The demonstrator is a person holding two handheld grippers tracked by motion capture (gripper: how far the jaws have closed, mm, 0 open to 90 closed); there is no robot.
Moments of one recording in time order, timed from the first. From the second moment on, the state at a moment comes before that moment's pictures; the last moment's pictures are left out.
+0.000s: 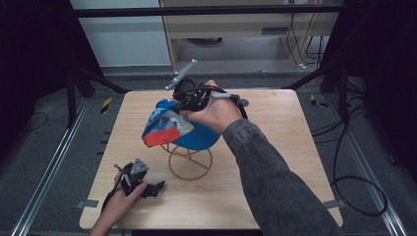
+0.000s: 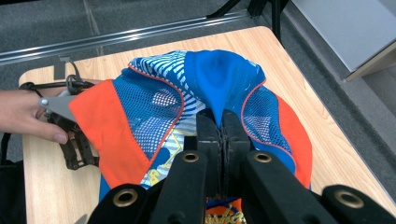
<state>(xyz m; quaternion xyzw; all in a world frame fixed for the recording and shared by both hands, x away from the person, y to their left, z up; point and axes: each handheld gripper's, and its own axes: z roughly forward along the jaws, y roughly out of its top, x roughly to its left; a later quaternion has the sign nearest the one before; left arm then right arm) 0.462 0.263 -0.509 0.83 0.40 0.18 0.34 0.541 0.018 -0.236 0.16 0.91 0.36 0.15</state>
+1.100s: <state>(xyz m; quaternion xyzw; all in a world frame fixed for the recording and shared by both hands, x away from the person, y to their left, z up) 0.462 0.263 -0.509 0.83 0.40 0.18 0.34 0.539 0.014 -0.239 0.16 0.90 0.37 0.14</state>
